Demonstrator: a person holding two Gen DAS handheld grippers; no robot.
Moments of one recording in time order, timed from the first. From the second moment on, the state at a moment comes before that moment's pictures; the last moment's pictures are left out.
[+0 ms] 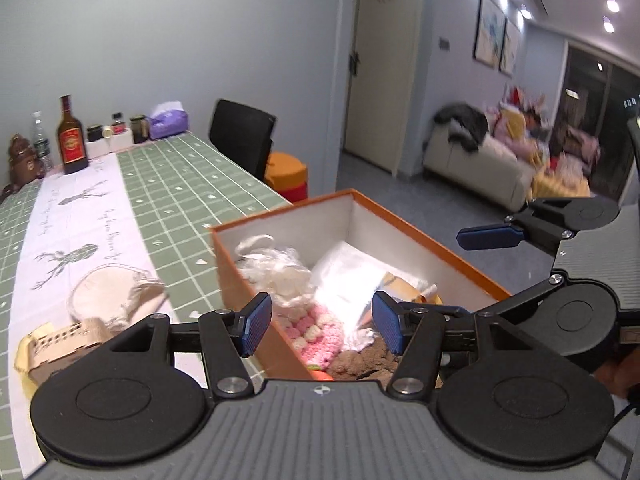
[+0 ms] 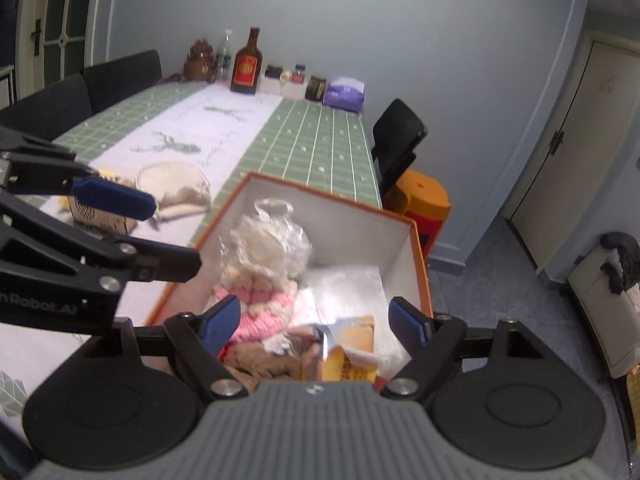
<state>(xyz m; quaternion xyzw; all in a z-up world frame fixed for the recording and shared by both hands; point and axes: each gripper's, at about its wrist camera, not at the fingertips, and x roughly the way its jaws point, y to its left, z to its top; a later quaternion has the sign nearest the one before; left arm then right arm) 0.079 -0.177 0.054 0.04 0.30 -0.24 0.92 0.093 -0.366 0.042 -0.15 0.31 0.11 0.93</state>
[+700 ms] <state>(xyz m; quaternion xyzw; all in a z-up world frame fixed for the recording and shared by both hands) 0.087 -0.019 0.070 -0.04 0.31 -0.08 0.95 0.115 -0.235 0.052 -0.16 0.29 0.23 0.91</state>
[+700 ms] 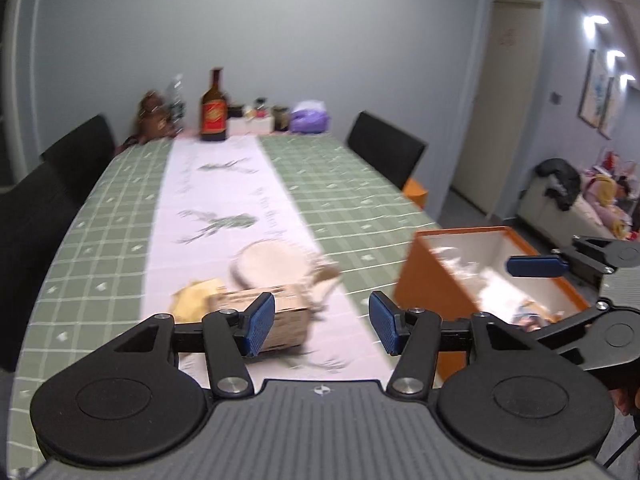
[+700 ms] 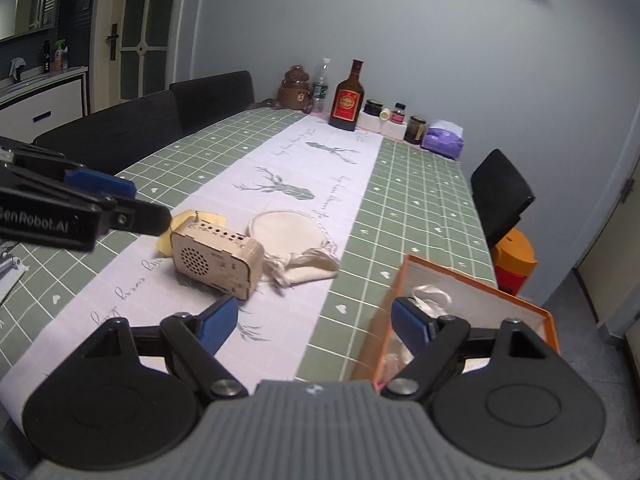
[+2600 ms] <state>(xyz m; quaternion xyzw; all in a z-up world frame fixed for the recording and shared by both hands) 0.268 0.093 -0.041 -0.17 0.43 0.05 0.89 0.401 -0.106 -0.092 -0.12 0.54 0.26 0.79</state>
